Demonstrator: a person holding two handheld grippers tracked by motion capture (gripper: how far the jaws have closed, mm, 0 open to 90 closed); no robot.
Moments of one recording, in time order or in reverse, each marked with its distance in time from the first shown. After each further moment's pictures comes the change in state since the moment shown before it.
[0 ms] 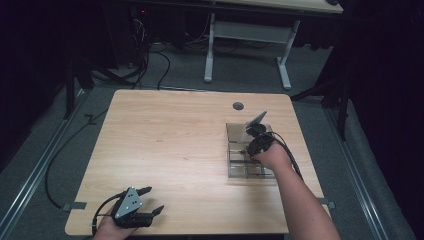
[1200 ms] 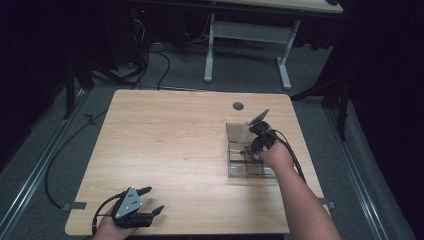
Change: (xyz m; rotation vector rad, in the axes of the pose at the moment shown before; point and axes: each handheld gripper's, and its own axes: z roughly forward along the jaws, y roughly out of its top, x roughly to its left) left arm 0.000 0.000 0.000 0.005 0.001 0.001; right arm -0.004 0.000 -0.006 -0.053 -0.111 -0.009
